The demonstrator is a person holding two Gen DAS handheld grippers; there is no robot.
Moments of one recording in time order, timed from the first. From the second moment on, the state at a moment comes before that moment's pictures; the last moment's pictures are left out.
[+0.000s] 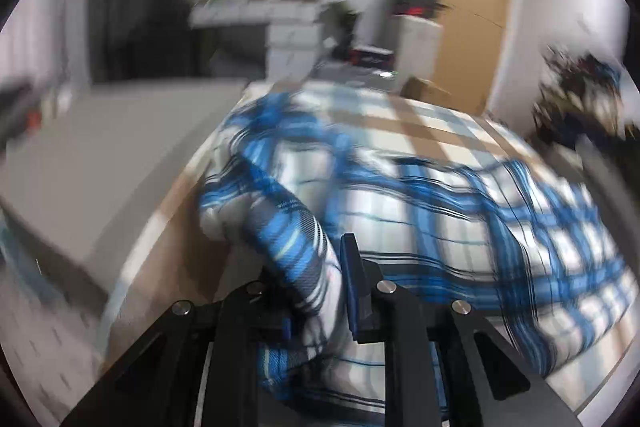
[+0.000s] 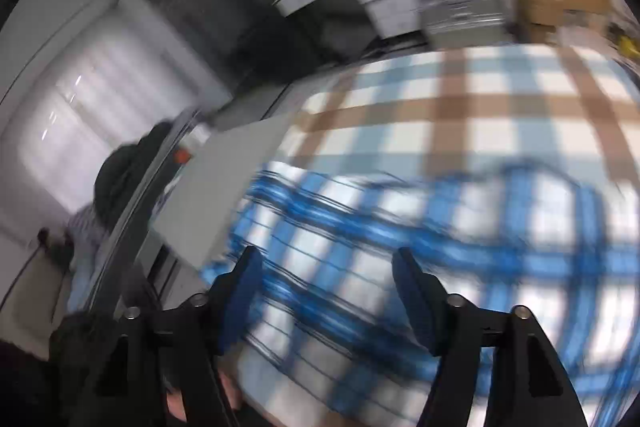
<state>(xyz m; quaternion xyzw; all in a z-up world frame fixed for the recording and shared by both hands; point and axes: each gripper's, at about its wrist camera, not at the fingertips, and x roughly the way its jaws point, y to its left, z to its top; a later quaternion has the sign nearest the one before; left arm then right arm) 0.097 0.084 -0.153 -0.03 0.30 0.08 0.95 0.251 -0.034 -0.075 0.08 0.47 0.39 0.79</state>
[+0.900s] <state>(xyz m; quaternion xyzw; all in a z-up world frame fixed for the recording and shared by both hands) 0.088 0.125 -0.082 0.14 0.25 0.09 0.96 0.325 0.165 -0.082 -0.09 0.56 0.40 0.72</state>
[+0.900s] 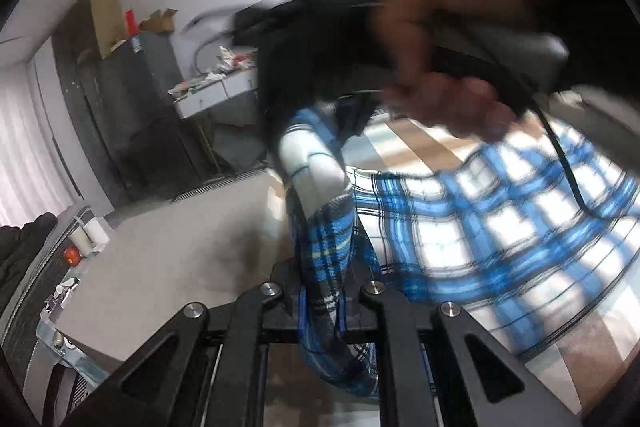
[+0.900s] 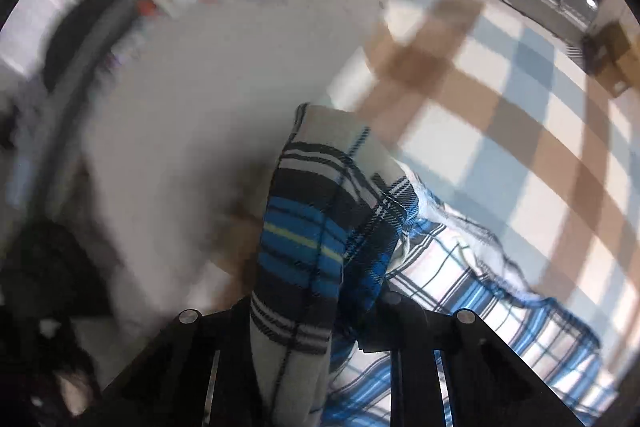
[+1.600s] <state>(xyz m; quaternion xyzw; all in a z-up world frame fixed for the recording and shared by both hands) 0.171 -0.121 -0.146 0.22 0.38 -0.15 0.89 0.372 -0.177 -0.153 0.10 0.55 0.32 0.76</state>
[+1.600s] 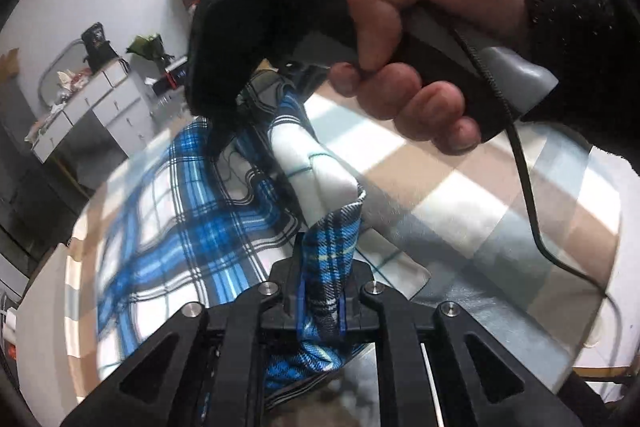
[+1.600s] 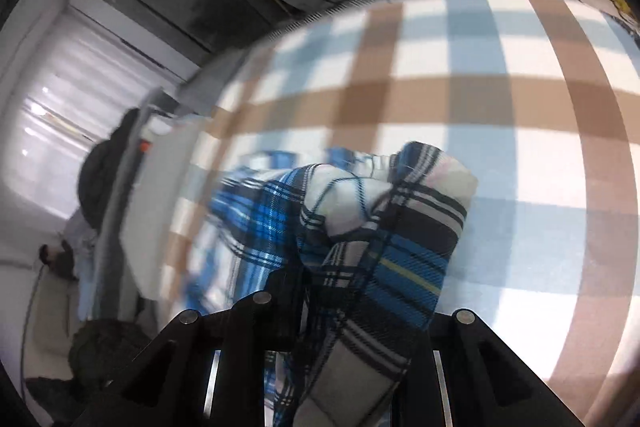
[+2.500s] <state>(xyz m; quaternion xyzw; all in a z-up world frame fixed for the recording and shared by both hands) 0.146 0.017 -0.142 0.09 0.45 -0.07 0.89 0.213 -0.133 -0.181 -0.10 0.43 0.17 0.88</state>
